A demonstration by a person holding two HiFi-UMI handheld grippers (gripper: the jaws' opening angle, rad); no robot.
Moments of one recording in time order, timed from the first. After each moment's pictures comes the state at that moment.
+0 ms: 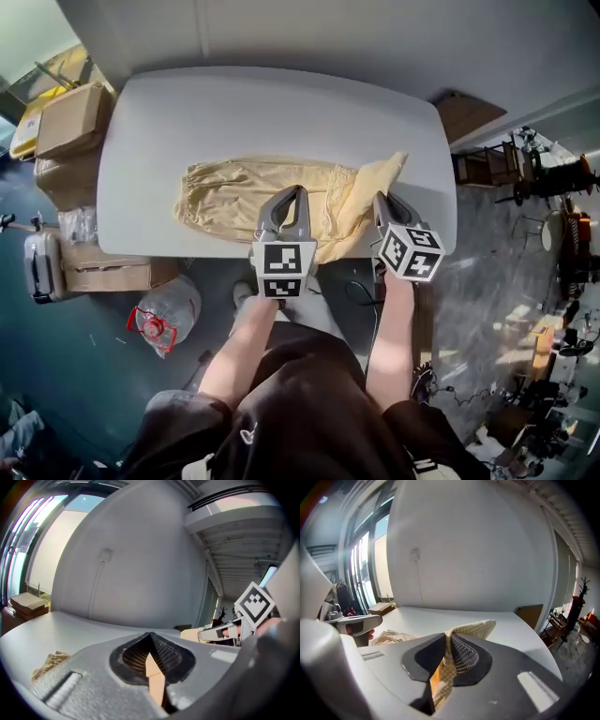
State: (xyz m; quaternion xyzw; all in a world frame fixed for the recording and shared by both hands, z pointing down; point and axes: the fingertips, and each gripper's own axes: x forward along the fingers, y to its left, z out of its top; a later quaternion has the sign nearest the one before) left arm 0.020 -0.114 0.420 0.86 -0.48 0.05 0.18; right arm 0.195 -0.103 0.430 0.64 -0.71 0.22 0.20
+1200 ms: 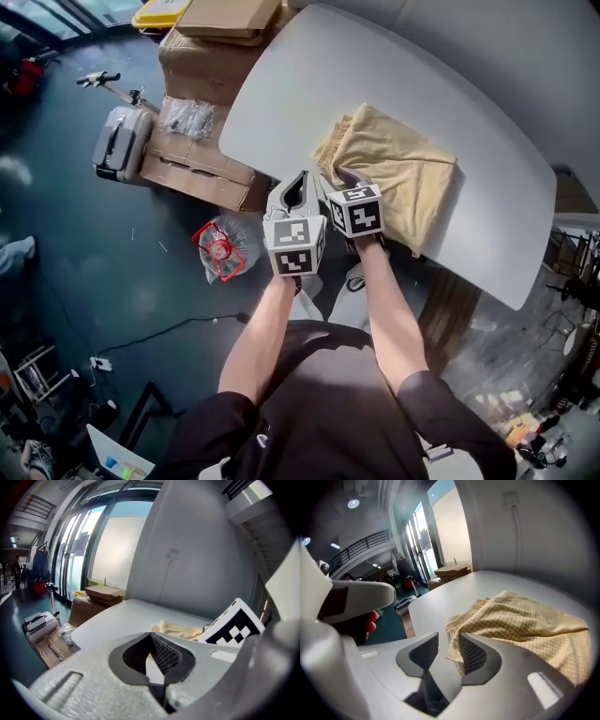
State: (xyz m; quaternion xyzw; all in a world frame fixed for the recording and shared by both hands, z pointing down) left arm -0.296 -0.036 0.527 0.68 -0.69 0.08 0.26; right arm -0.253 -0.066 0.617 0.29 -0.86 0.23 0.35
